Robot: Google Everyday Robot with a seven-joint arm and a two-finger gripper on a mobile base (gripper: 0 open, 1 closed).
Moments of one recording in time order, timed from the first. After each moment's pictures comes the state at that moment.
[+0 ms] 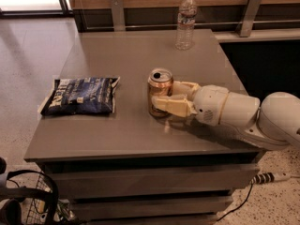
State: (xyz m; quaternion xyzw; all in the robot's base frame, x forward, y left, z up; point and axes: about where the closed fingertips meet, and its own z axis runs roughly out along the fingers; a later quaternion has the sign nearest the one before) arm 0.532 -0.056 0.864 -0.34 0.67 0.34 0.57
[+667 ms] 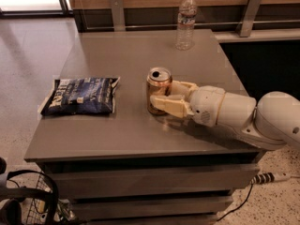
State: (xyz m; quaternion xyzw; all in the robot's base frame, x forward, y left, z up) arm 0.532 -0.052 0.865 -0.34 0.67 0.34 0.57
